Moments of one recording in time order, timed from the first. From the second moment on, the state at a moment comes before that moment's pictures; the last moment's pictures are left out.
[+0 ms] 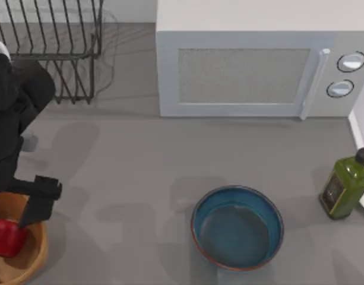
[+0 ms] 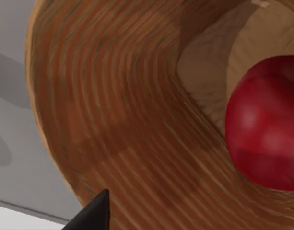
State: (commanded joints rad) left arm -0.28 1.60 1.07 -1.27 -0.29 -0.31; right arm 0.00 0.00 0.00 0.00 0.00 0.00
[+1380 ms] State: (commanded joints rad) left arm 0.00 0.09 0.02 -0.09 0.00 -0.02; right arm 0.00 0.00 0.00 0.00 0.00 0.00
